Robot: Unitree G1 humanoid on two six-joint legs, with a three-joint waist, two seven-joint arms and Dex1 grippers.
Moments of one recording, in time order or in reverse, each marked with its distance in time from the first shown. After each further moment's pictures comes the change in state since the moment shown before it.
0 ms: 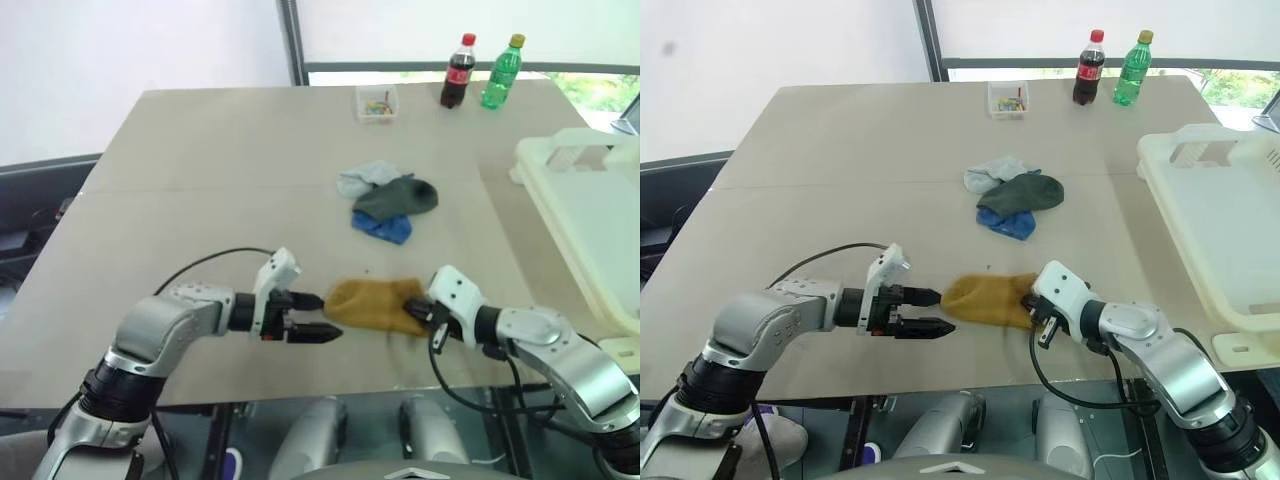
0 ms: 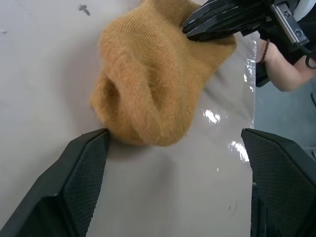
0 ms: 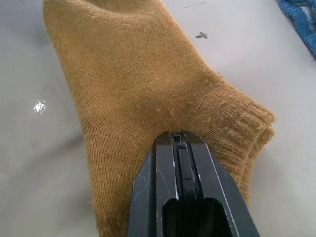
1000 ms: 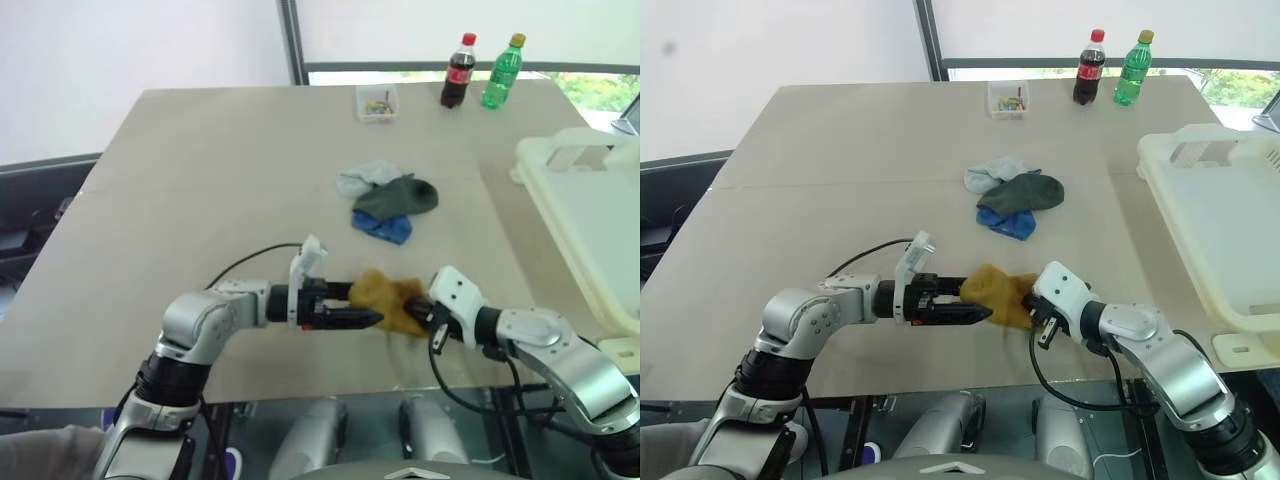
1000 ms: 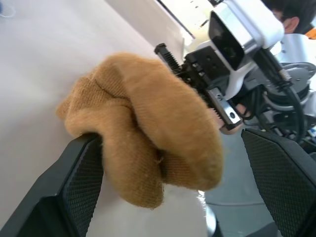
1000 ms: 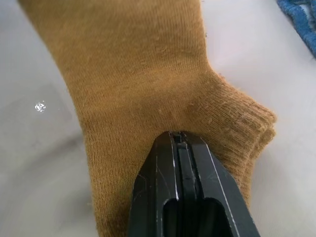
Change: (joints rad) left arm -0.079 -0.218 0.016 0.075 -0.127 0.016 0.000; right arm 0.019 0.008 -0.017 -0.013 -0.010 0.008 0.003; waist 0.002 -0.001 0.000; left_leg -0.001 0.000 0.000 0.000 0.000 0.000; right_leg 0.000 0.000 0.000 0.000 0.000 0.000
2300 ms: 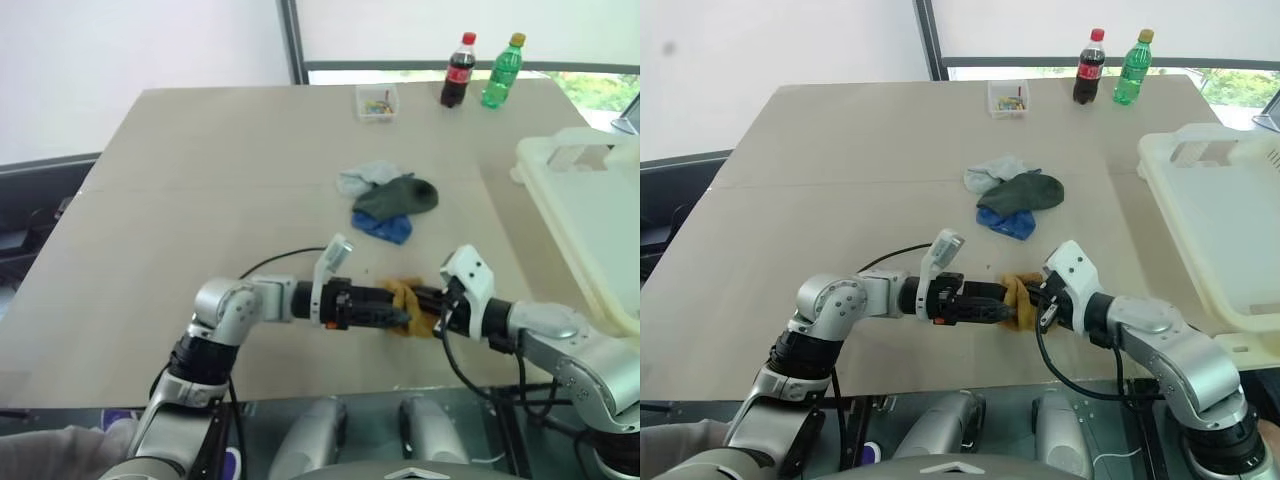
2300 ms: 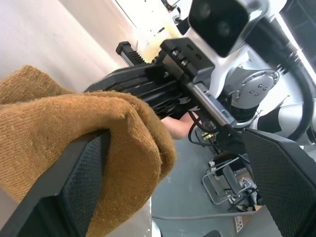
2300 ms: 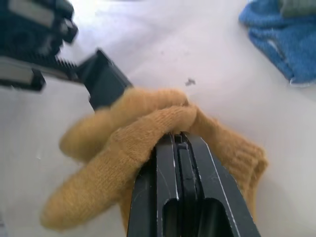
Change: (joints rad) left arm -0.099 -0.122 -0.031 0.101 -0.107 0.144 0.019; right arm -0.034 0.102 -0.193 -0.088 0.269 0.215 -0.066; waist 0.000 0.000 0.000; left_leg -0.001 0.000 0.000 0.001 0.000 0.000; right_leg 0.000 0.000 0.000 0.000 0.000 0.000
